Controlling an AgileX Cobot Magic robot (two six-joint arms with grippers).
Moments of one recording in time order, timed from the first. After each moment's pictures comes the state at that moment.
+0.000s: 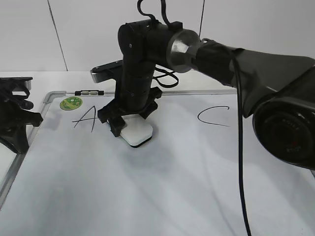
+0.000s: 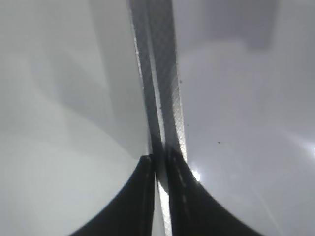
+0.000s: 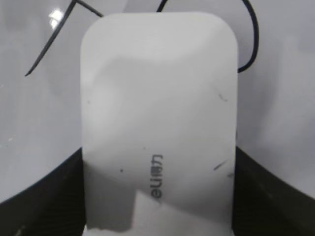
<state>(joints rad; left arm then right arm) -0.08 1.96 -1.25 -0.13 0.94 0.10 0.65 2.50 -2.29 0.10 1.22 -0.05</state>
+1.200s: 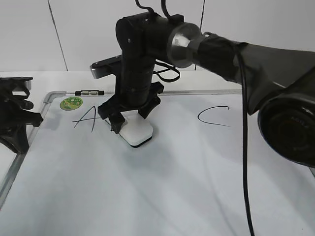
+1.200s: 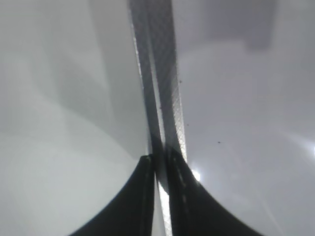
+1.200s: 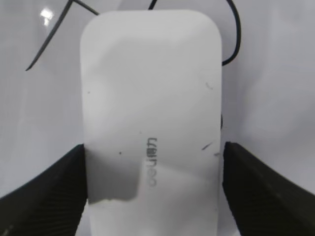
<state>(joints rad) -0.08 1.96 -1.25 -0.13 0.95 0.10 0.66 2.47 -2.28 0.05 1.23 -0.02</state>
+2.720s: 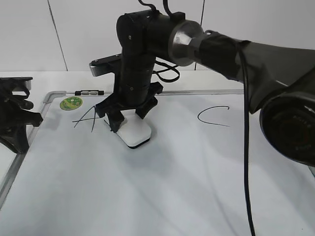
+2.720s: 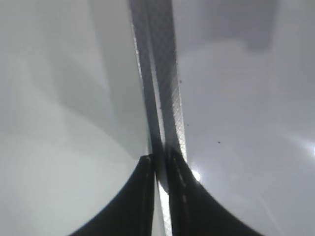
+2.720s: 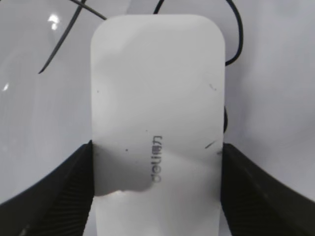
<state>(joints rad) -0.08 1.96 -1.25 -0.14 0.95 0.10 0.66 2.45 -2.28 0.08 1.23 -0.02</state>
